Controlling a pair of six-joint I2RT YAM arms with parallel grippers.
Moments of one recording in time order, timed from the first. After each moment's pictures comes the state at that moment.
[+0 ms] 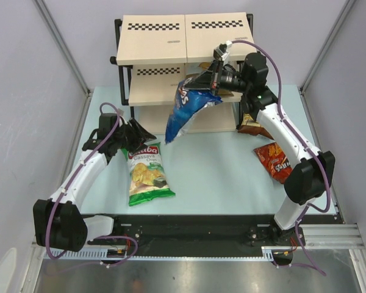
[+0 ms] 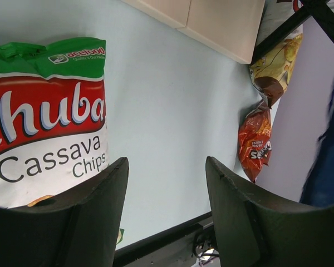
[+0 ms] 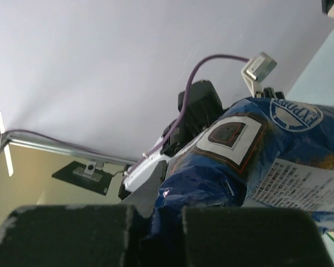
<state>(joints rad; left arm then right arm) -0.14 1.22 0.93 -0.43 0.36 -0.83 0.41 1.71 1.72 0.16 -0.95 1.35</state>
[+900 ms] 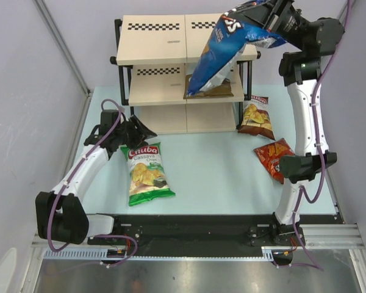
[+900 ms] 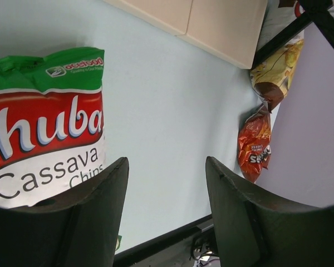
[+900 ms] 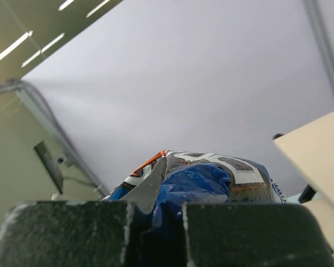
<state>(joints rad) -0.14 1.28 0.97 -0.43 0.36 -0.83 0.18 1.96 2.59 0.39 -1.06 1.47</state>
